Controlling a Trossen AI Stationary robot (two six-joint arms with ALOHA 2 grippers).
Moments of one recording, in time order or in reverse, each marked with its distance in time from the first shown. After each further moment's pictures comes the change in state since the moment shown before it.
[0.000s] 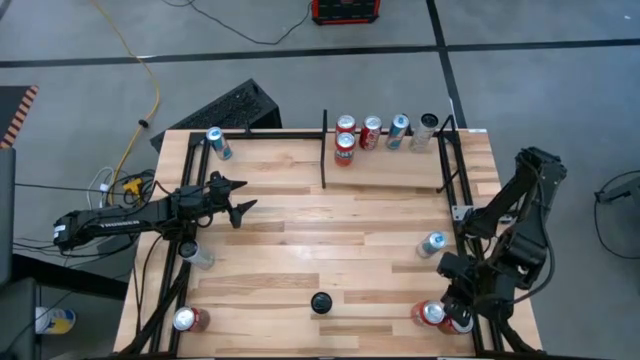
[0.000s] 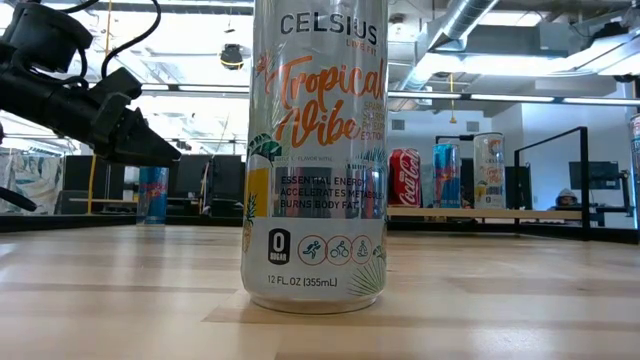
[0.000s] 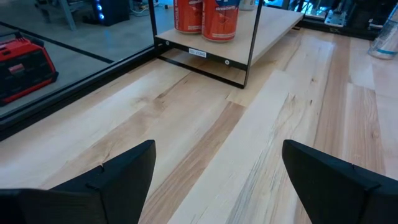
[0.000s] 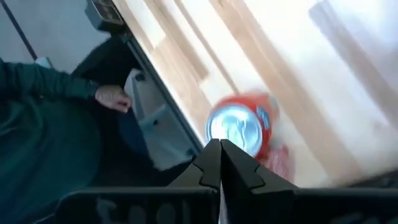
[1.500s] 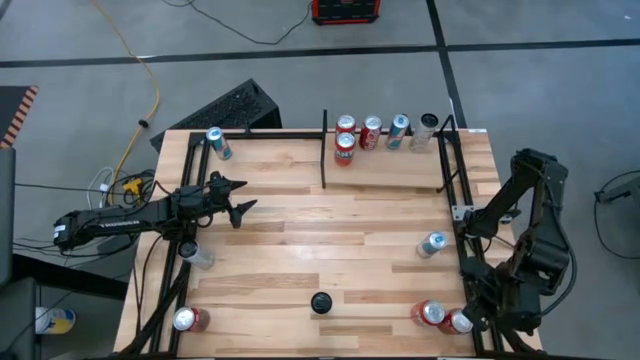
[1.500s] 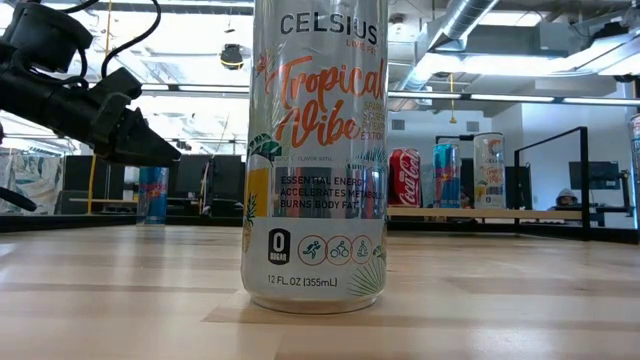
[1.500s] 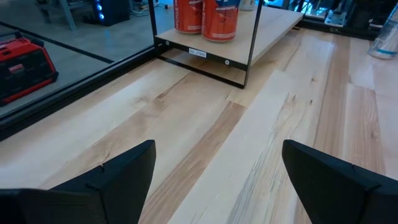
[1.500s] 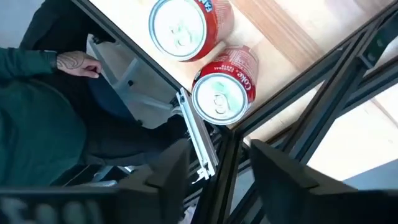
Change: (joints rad) left arm 0.000 0.000 0.000 0.000 0.000 0.000; right arm 0.134 0.025 0.112 -0.185 -0.235 0.374
